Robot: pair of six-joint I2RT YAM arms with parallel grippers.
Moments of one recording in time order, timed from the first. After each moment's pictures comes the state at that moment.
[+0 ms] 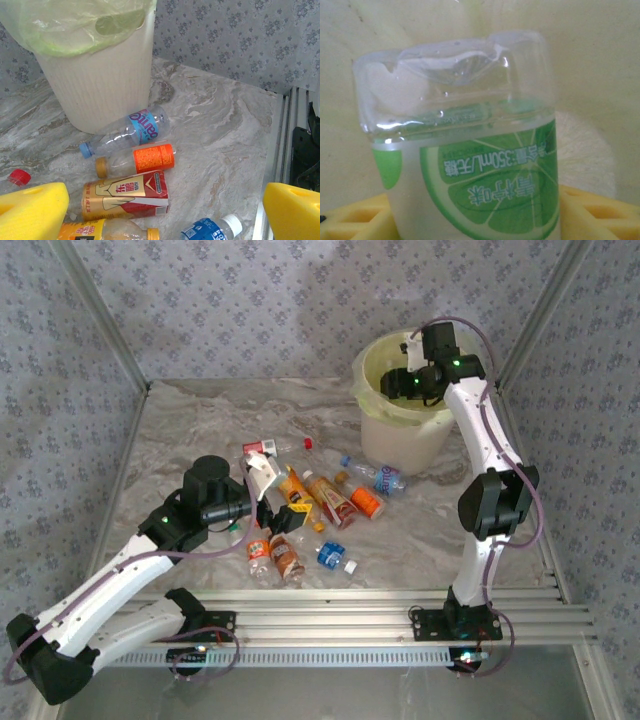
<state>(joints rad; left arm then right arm) -0.72 0.89 0.86 -0.30 0.38 0.07 0.17 1.95 2.07 -0.98 -0.22 0.07</state>
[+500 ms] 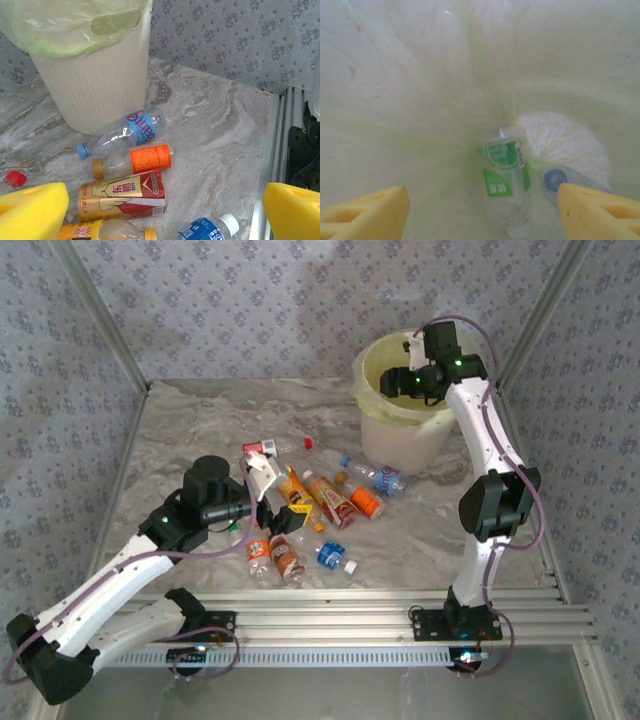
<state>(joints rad) -0.72 0.89 0.86 -0.30 0.40 0.07 0.17 1.93 2.07 -0.98 -0.19 0.09</state>
